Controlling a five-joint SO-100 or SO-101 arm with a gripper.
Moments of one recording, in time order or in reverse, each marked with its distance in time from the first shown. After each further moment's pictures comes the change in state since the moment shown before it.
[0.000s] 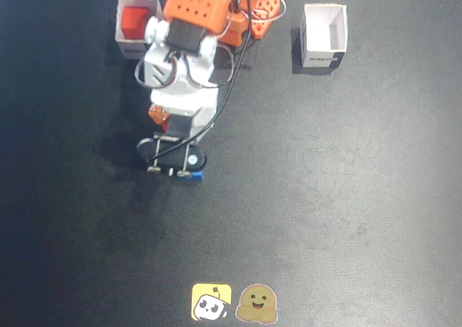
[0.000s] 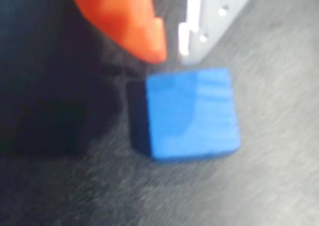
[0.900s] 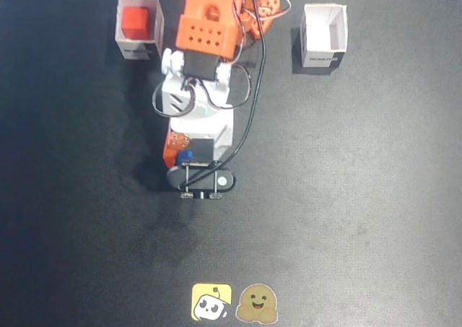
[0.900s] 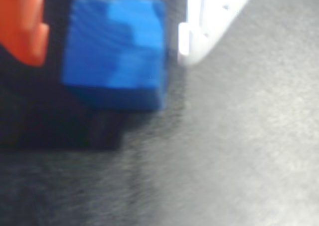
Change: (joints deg) arm -8.1 -9.0 0.0 -9.0 -1.2
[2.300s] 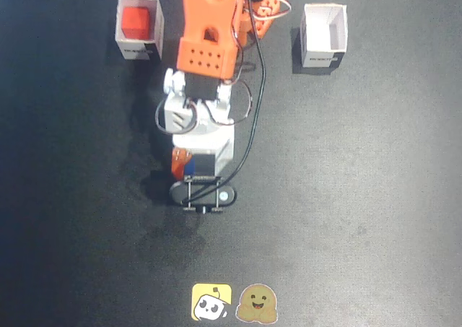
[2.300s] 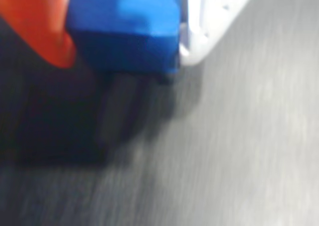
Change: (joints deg) arm -0.2 -7.0 -2.1 -3.3 0.4
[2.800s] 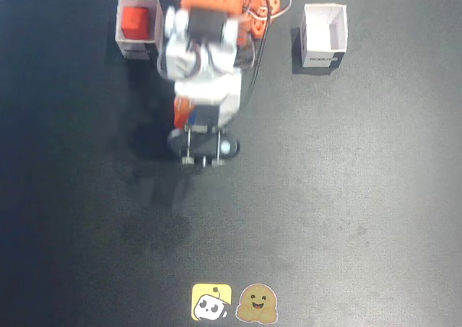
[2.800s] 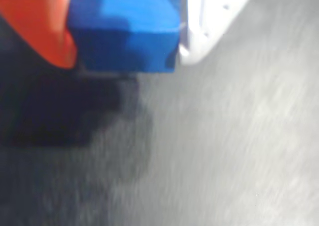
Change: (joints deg) arm -0.4 27.2 0.0 27.4 4.5
